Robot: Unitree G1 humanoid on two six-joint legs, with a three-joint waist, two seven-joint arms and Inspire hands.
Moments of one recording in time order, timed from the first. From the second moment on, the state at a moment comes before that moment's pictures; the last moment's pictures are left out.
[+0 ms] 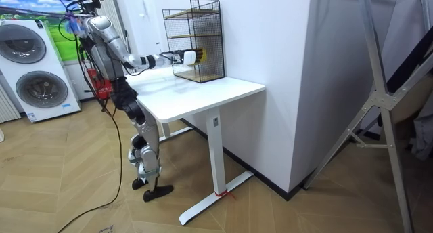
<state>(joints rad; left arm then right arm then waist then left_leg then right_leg) -0.25 0.19 -0.18 0.30 -0.56 0.06 -0.01 -0.32 -0.21 0.23 0.36 0.62 -0.01 -0.06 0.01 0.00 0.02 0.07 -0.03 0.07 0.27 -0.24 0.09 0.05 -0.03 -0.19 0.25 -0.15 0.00</state>
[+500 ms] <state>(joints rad) -0.26 0.17 -0.18 0.40 -0.53 0.13 -0.01 -0.33 -0.20 0.23 0.48 0.63 0.05 -0.04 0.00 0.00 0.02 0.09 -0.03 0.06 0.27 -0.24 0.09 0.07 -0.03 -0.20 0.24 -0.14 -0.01</state>
